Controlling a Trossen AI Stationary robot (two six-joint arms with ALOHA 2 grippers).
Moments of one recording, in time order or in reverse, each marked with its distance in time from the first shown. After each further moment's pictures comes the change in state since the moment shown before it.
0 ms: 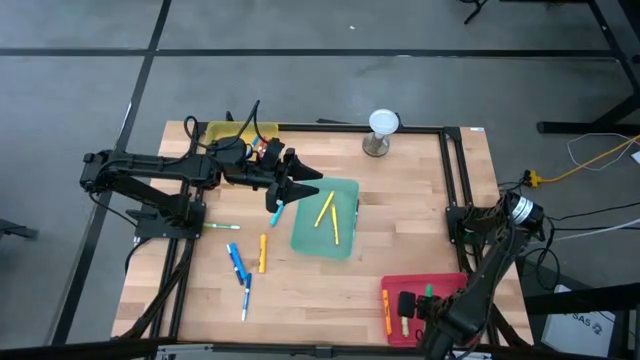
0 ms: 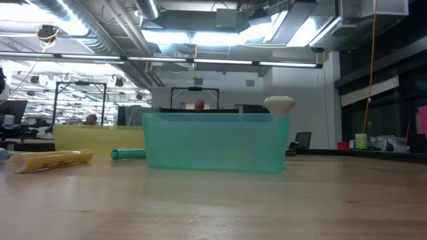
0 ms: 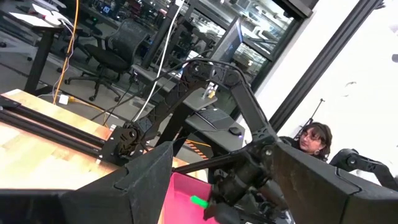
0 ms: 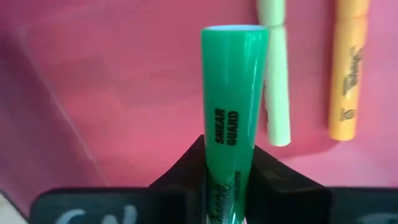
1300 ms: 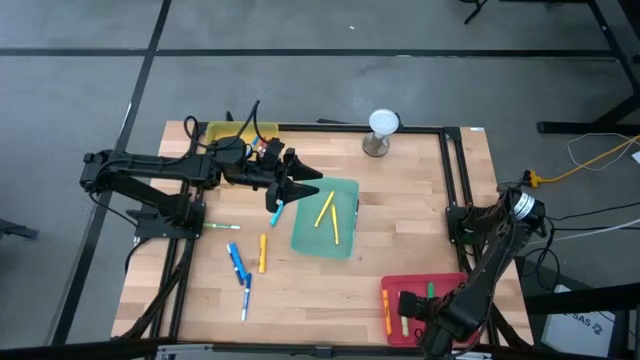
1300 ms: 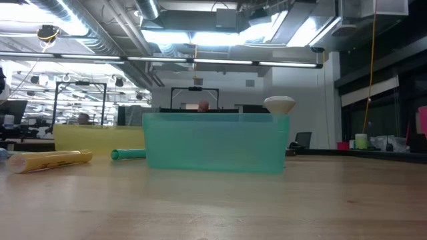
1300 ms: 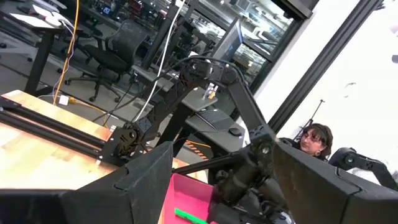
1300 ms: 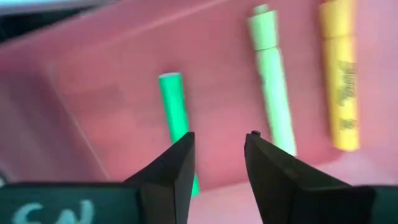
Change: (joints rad) left arm 0.000 0.000 0.000 0.003 -0.001 -0.001; right arm -0.015 -0.036 -0.023 0.064 -0.065 0.067
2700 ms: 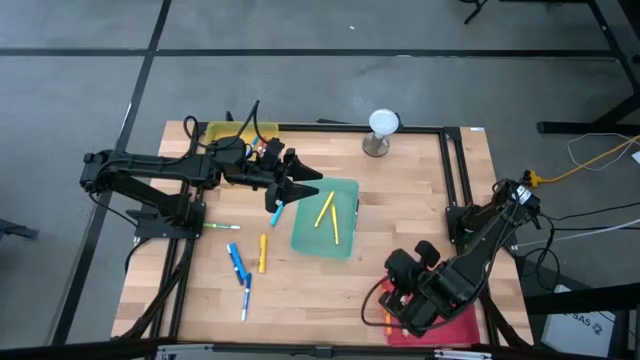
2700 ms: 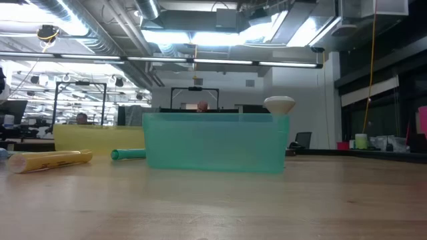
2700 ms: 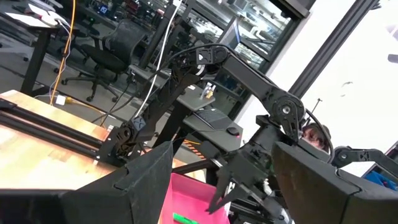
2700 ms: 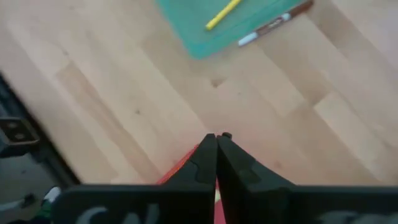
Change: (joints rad) left arm 0.000 0.000 0.000 0.003 0.010 0.000; right arm -0.197 -0.031 0.352 -0.325 0.493 1.813
